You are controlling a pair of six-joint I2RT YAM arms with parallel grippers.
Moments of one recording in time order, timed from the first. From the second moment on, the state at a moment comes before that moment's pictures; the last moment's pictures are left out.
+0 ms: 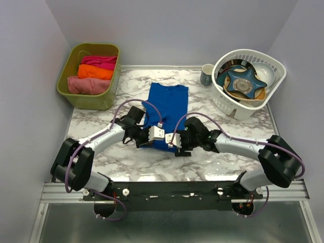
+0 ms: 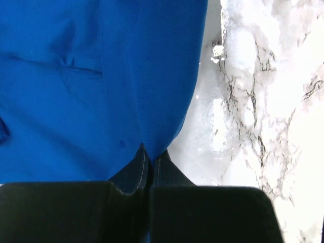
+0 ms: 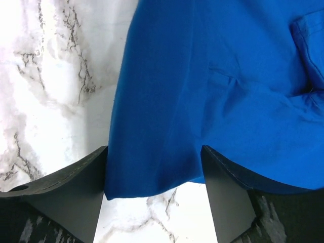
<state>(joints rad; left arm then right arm) -0.52 1.42 0.79 -0.50 0.63 0.92 0.83 1.45 0.71 -0.11 -0.36 -0.83</state>
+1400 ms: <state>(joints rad) -0.53 1.41 0.80 -0.35 0.76 0.74 0.91 1.25 0.55 0.12 -0.25 -0.72</state>
